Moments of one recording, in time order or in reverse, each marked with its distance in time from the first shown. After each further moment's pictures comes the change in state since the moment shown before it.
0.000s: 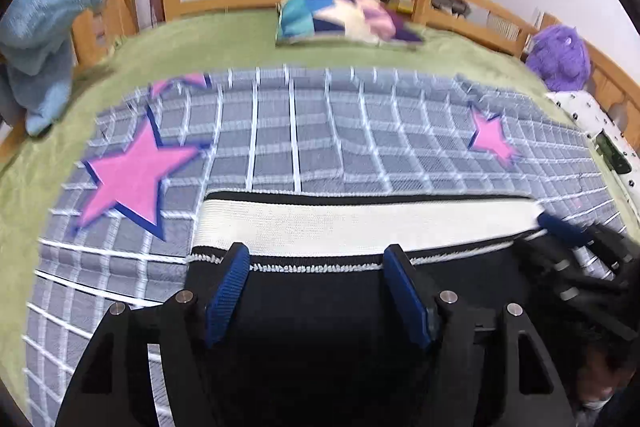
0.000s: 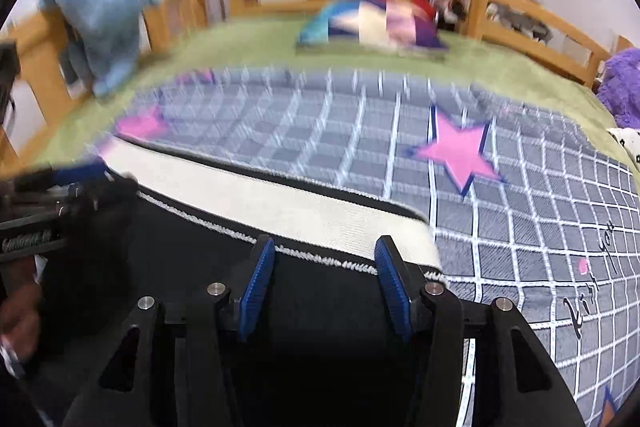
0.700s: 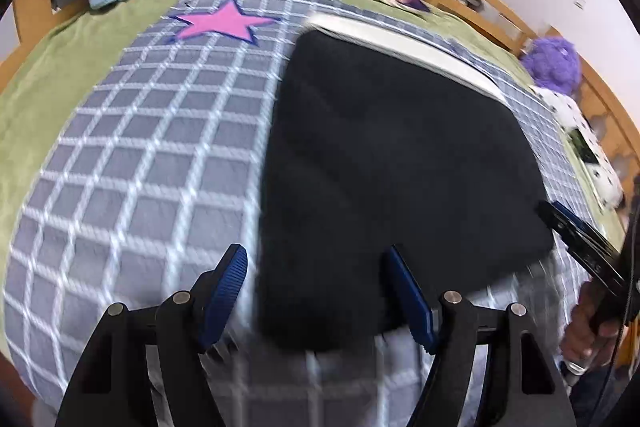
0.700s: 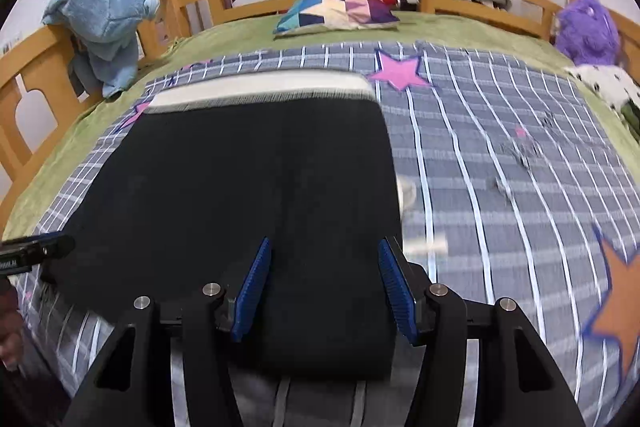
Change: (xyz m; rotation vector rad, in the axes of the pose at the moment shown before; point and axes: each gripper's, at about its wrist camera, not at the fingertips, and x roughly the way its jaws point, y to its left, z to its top) left arm -0.134 0.044 -0.171 -0.149 0.137 -0.080; right arm -0.119 0.002 -0.138 0.140 -0.030 -0.035
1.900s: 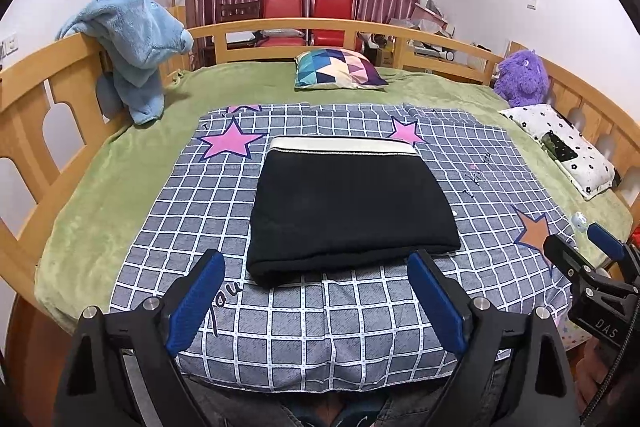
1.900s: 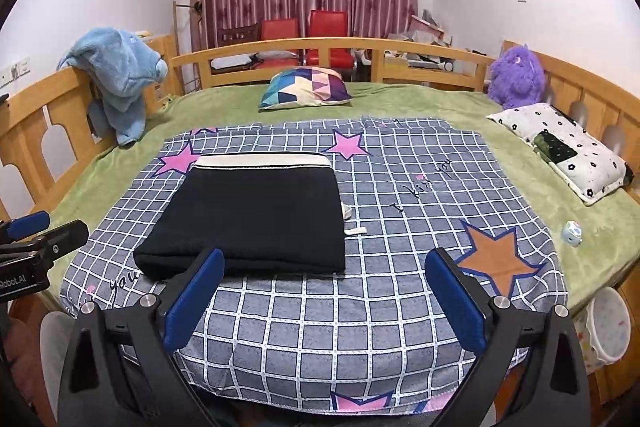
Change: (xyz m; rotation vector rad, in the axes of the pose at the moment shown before) left arm -0.208 -0.110 -0.044 0.137 -0.299 0.140; right arm -0.250 0.036 -0.040 0.032 -0.208 -0.144
